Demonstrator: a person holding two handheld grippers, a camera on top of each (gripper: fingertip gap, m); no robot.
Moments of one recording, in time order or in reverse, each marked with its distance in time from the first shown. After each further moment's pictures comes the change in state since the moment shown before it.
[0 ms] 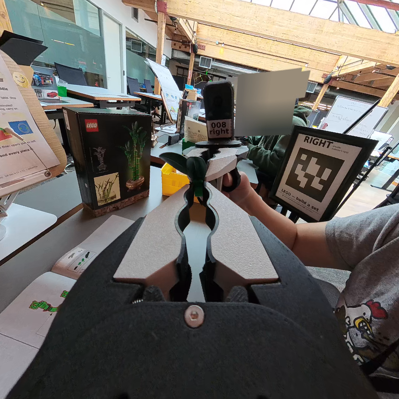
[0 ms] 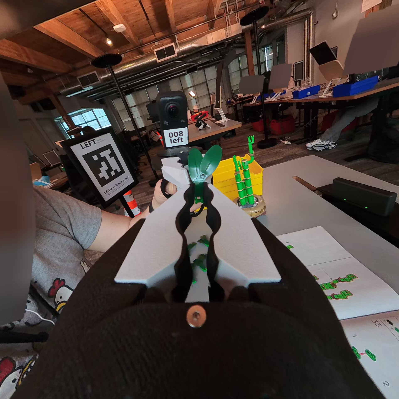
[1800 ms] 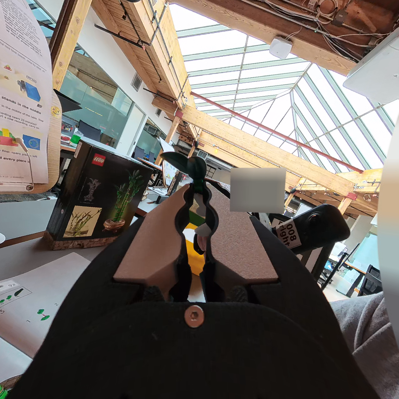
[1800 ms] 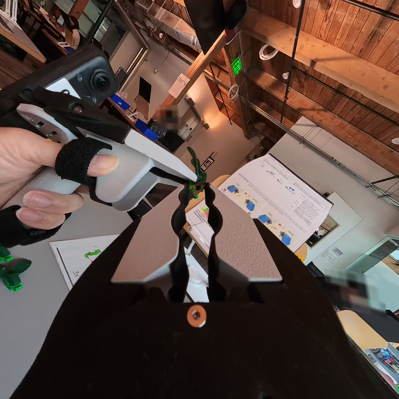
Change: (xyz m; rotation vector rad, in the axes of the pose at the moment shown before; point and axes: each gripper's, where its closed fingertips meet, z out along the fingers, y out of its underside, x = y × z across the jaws) left arm -0.004 -0.030 -0.006 0.418 -0.015 -0.260; right arm 0.003 -0.025 0.009 -0.034 0.818 -1.101
